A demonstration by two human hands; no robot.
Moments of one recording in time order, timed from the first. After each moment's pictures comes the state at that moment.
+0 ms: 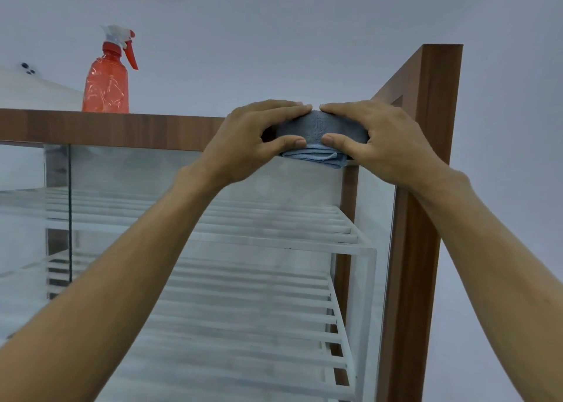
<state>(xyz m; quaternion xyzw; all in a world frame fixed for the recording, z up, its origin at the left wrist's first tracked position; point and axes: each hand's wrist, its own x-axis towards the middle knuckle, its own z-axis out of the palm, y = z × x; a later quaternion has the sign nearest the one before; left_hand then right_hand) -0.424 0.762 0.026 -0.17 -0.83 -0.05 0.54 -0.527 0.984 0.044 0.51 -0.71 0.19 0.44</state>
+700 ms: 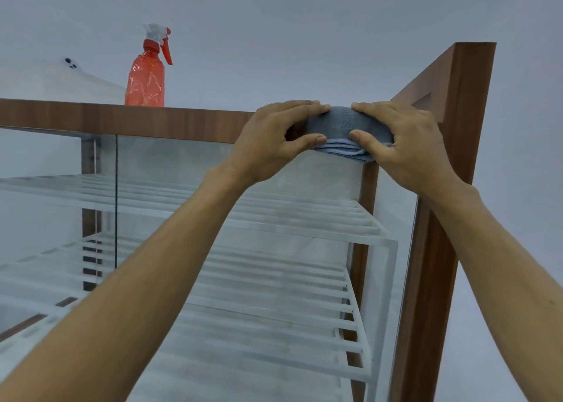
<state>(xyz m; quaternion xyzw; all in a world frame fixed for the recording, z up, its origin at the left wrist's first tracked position) -0.404 0.760 0.013 -0.13 -0.83 -0.06 0.54 -0.529 0.971 0.022 0.49 -0.68 0.25 0.49</state>
